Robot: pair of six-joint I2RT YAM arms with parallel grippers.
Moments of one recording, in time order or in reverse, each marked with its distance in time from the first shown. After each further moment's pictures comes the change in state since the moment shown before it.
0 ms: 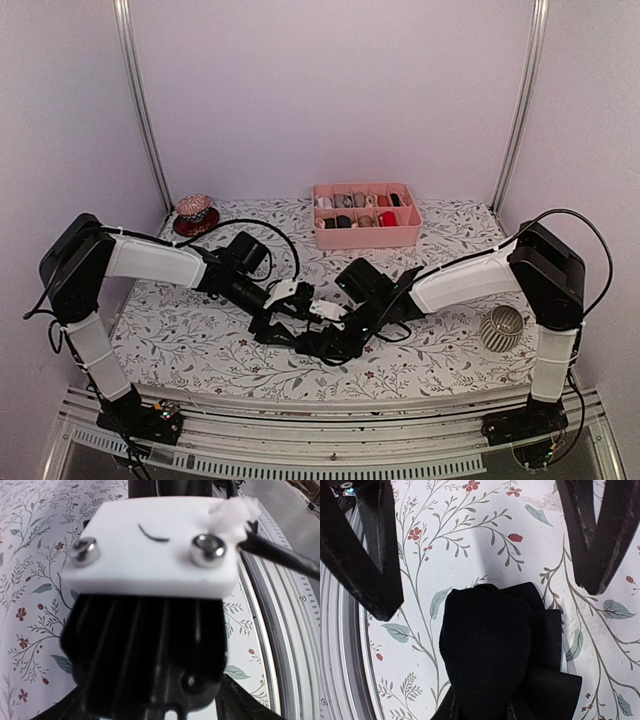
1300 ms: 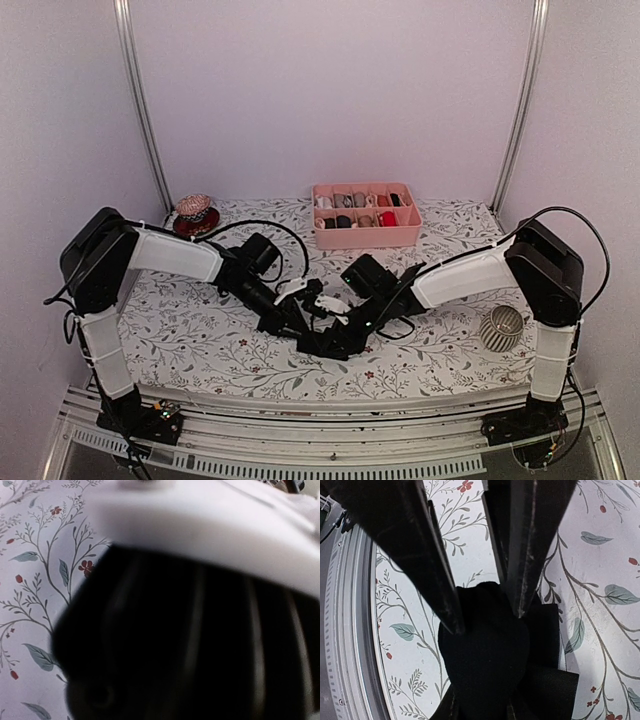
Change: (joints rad) left arm 0.001 0.128 0.113 -0.106 0.047 -0.190; right arm -0.045 0.016 0.000 0.005 -0.109 0.061
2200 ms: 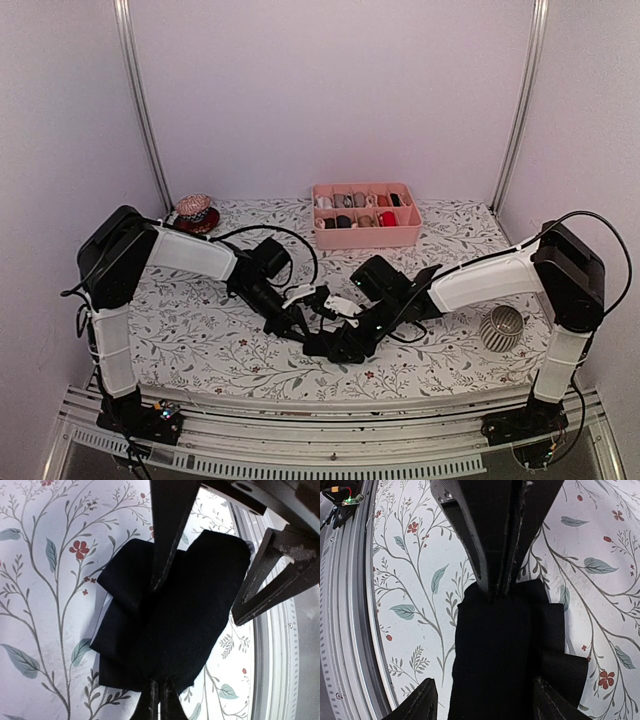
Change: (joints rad) left arm -0.017 0.103 0.094 -0.105 -0.028 -0.015; right arm 0.016 -0.130 -0.096 -0.013 0.090 0.028
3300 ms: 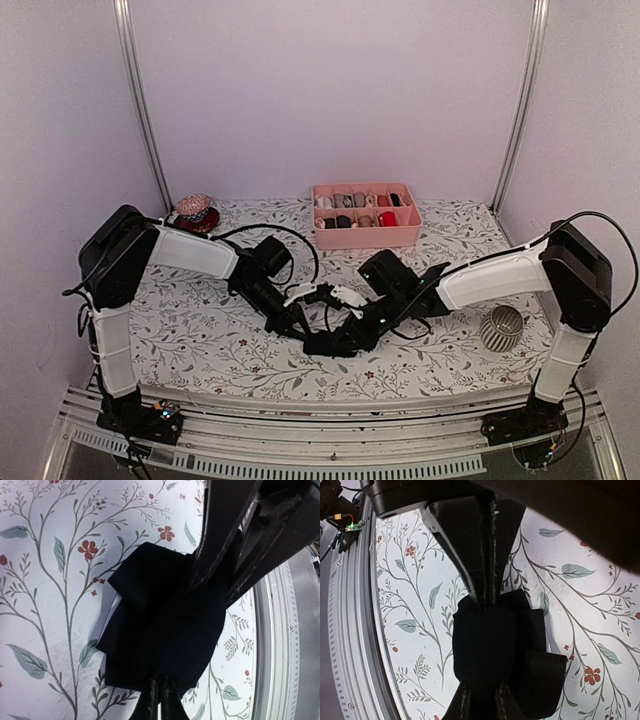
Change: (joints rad) left arm 0.007 0.010 0.024 -0.016 -0.013 -0.010; right arm -0.033 -0.039 -0.035 0.061 -0.004 0.081
